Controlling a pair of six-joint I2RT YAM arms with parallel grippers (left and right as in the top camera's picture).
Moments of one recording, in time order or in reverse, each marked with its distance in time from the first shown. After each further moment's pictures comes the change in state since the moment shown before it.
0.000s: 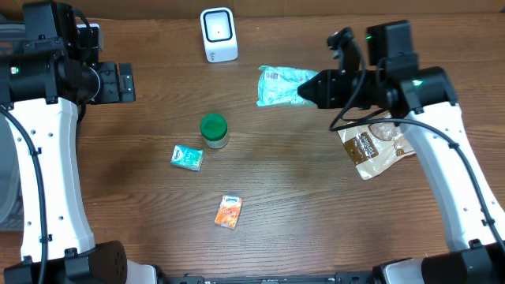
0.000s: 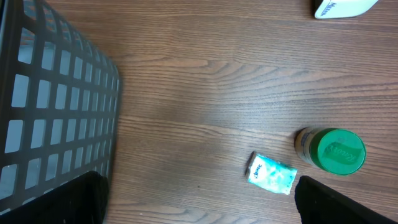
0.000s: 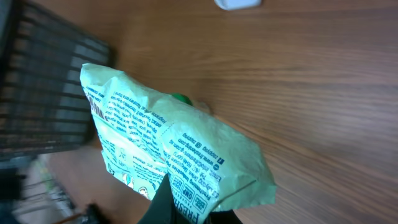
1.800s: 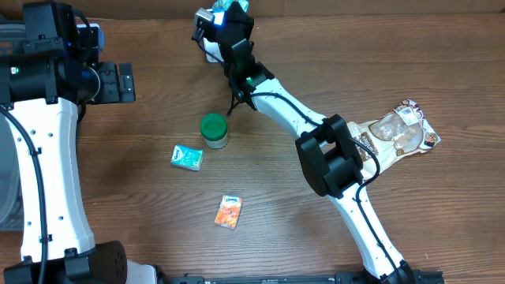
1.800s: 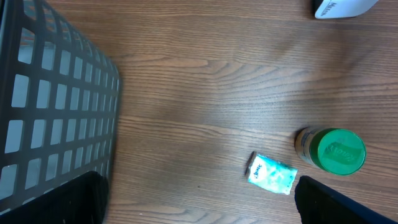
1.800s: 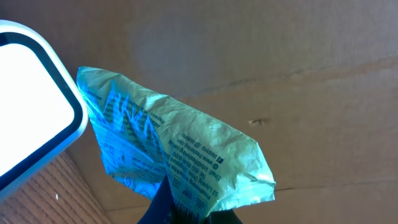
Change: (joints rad) left arm 0.000 0.000 0.000 0.000 0.000 0.000; right arm 0.346 1.026 0.601 1.264 1.131 -1.437
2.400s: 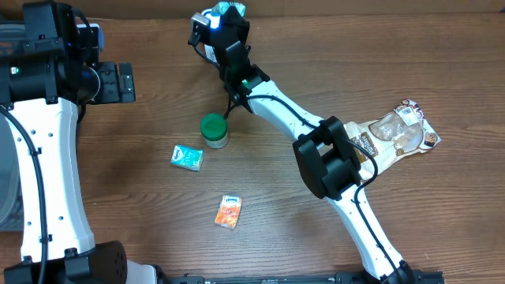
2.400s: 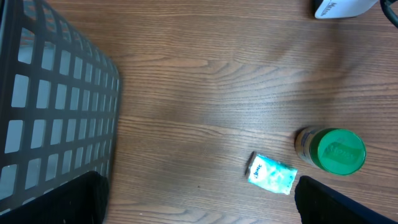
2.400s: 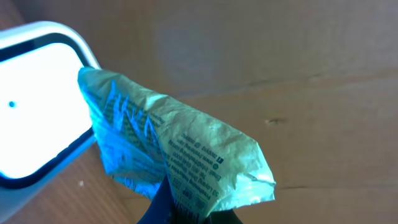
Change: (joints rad) left arm 0.000 0.000 0.000 0.000 0.000 0.000; right arm 0.026 -0.014 0.000 -0.100 0.036 0.048
